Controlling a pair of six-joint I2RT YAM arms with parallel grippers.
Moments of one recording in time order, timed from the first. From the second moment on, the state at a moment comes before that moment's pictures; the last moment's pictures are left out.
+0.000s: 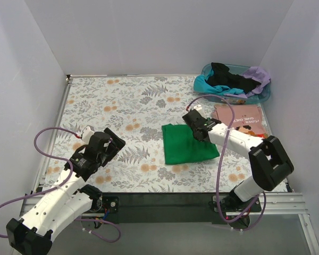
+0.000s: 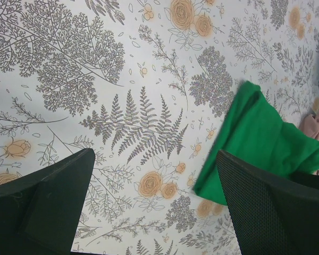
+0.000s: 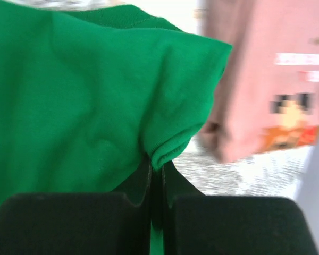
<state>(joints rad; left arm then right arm) -0.50 0.72 0.61 -0.69 -0.32 -1.15 0.70 1.57 0.97 -0.54 0.58 0.21</state>
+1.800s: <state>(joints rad) -0.50 0.72 0.61 -0.68 -0.36 -1.15 -0.02 1.66 1.35 -0.51 0.48 -0.32</state>
